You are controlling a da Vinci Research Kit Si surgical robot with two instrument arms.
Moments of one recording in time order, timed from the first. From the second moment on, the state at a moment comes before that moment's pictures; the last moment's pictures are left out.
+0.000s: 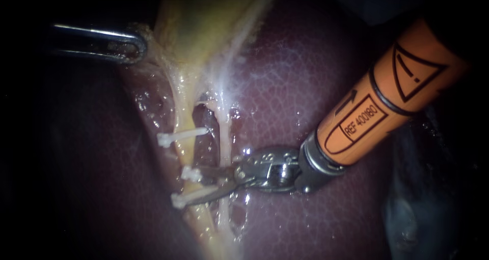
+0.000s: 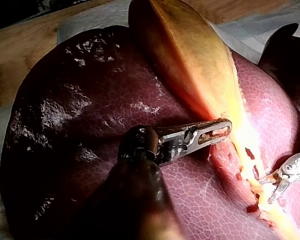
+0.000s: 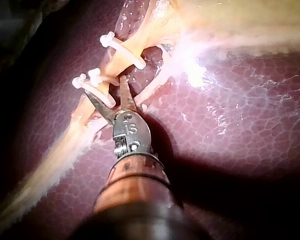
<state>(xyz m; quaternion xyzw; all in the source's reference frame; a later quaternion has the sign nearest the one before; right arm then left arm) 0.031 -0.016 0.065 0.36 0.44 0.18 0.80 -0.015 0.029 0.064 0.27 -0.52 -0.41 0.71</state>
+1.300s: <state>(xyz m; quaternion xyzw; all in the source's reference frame) 0.030 -0.010 0.063 0.51 0.52 0.21 0.65 -0.015 0.029 0.064 0.27 -0.52 -0.40 0.71</state>
